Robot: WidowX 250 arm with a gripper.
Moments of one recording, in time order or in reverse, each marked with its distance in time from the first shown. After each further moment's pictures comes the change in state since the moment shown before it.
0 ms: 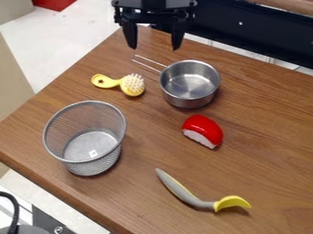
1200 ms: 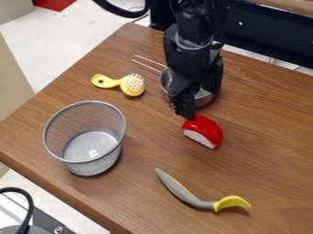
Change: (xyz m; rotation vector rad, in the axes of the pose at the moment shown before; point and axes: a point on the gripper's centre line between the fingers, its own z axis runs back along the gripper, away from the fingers) arm -0.076 -0.058 -0.035 -0.090 0.123 0.961
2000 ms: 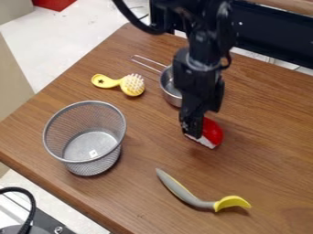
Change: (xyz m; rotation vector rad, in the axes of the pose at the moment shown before) arm -0.015 0.008 -0.038 0.100 -0.016 0.078
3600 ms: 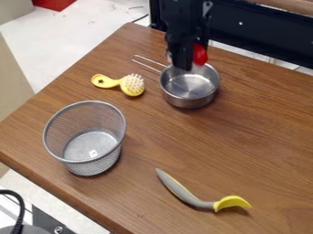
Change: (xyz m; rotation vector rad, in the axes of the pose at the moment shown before) arm 0.065 -0.053 0.058 0.045 -0.006 -0.013
